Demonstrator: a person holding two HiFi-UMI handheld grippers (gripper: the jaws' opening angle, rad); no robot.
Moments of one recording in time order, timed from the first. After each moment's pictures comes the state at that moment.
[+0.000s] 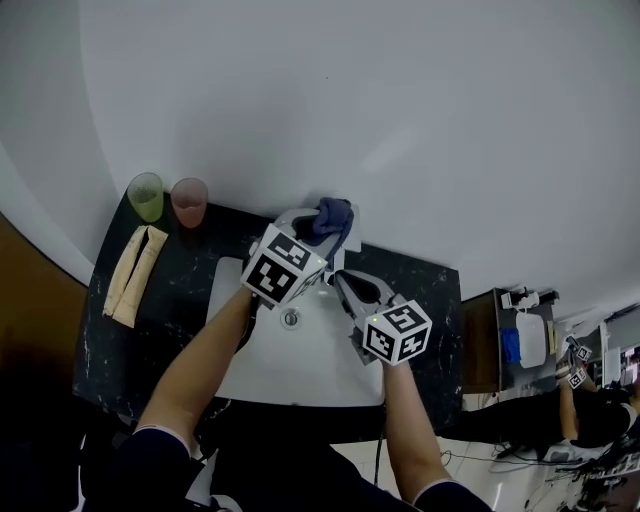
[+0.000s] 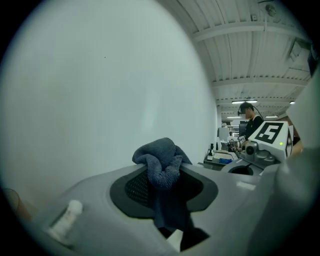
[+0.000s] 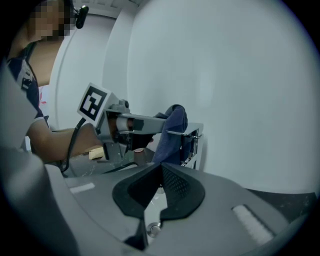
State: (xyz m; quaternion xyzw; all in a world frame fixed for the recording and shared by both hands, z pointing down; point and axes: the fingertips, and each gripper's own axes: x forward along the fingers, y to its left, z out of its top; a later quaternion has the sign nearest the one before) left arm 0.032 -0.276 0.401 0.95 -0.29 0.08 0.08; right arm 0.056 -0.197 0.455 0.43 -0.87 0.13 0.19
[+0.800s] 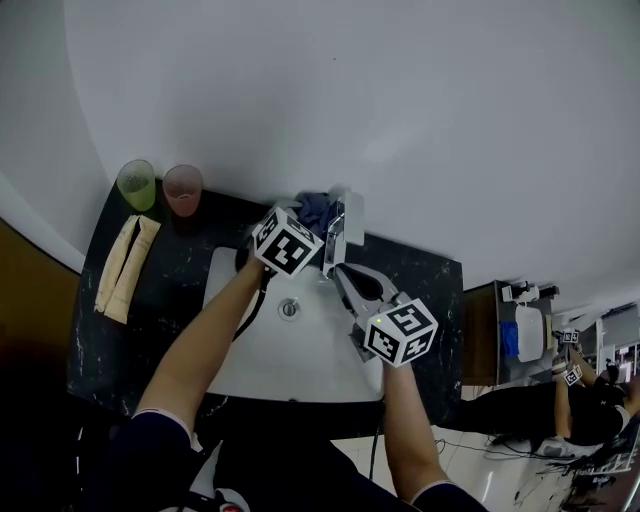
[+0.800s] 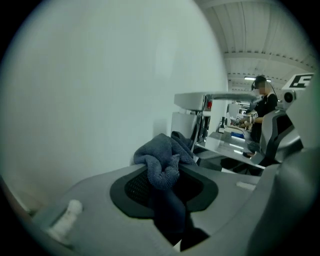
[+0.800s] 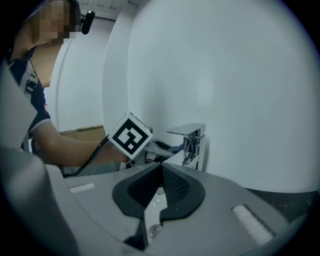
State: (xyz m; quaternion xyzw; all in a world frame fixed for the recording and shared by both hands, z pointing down) left arm 0.034 -0.323 0.509 0.91 -0.32 0.23 0.11; right arm 0.052 -0.197 0.452 0.43 -0.87 0.13 0.18
